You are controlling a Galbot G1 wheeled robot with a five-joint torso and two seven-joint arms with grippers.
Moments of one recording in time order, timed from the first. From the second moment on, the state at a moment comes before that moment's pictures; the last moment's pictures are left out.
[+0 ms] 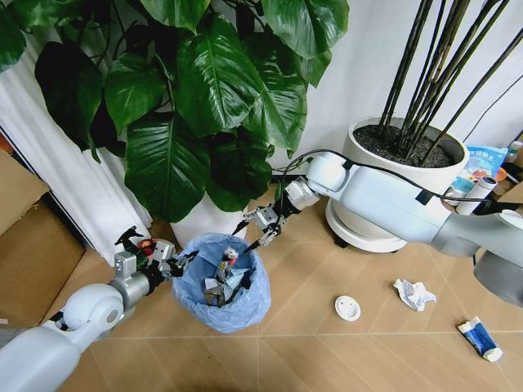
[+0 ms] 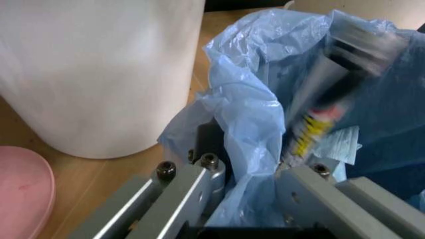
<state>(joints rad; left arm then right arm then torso) 1.10 -0.62 -0.15 -1.80 -0.95 0.25 0.13 0.14 1.04 -0.81 1.26 0.37 0.26 -1.17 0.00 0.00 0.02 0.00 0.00</state>
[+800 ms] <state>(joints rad) 1.11 -0.62 -0.18 -1.81 -0.95 0.25 0.11 -0.56 0.66 -0.28 1.51 0.88 0.10 -0.49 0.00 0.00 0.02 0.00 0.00</state>
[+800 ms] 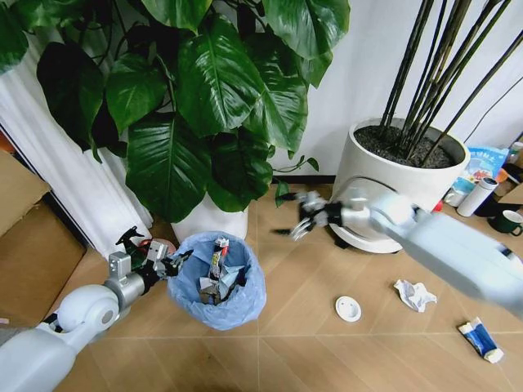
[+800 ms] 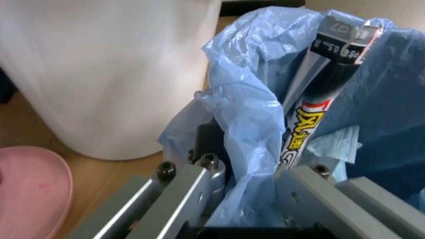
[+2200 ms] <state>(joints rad) 1.12 -0.61 -0.18 -1.84 -0.95 0.25 0.12 -1.13 0.94 0.05 1.08 0.50 0.19 -0.33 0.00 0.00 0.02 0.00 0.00</state>
